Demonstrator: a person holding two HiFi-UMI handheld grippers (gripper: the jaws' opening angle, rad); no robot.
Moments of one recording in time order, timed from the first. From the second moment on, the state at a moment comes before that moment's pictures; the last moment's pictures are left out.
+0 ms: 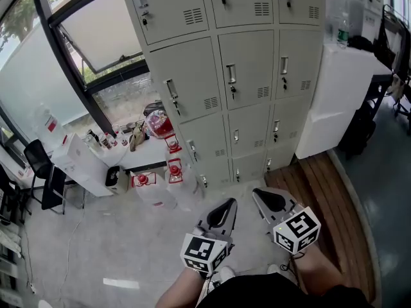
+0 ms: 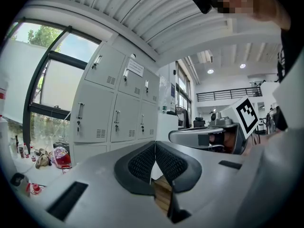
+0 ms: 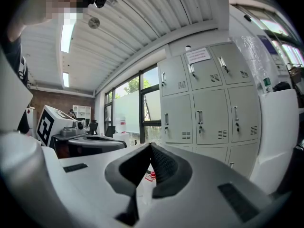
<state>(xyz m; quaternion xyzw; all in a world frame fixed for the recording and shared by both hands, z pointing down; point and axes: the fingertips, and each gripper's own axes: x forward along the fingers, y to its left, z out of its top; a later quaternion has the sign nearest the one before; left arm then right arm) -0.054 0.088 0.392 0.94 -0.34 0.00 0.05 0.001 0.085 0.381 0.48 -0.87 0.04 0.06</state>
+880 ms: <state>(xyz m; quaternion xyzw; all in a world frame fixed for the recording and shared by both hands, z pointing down) -0.132 0.069 0.397 0.94 -0.34 0.00 0.05 -0.077 0.062 0.382 0.48 -0.87 0.04 0.06</state>
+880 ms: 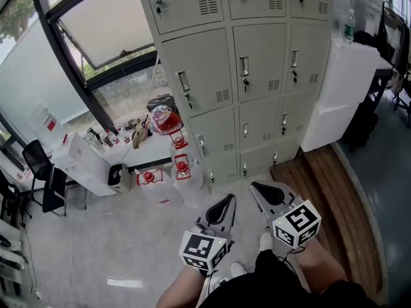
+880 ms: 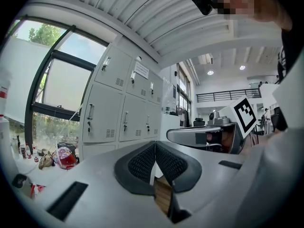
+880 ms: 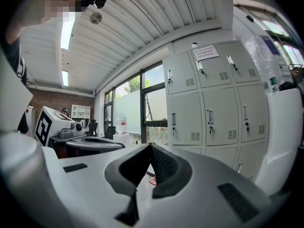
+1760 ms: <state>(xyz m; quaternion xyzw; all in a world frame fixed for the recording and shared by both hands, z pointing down) -0.063 -0.063 0.401 0.93 -0.35 0.01 0.06 -0.002 -0.080 0.382 0.48 -0.88 0.04 0.06</state>
